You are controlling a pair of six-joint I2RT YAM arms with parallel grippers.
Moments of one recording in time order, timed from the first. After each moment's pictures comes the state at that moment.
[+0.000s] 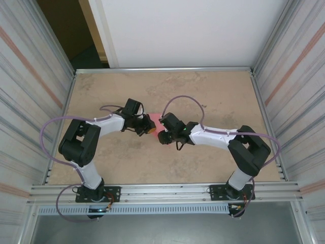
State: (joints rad) left arm -0.45 1.75 0.96 -0.21 0.56 -0.97; right arm 0.89 1.67 0.99 -0.30 0.07 0.42
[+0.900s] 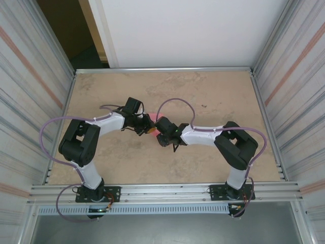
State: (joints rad) left arm -0.45 1.76 1.00 -0.28 0.55 -0.97; right arm 0.93 1.80 1.04 -0.30 0.18 0.36
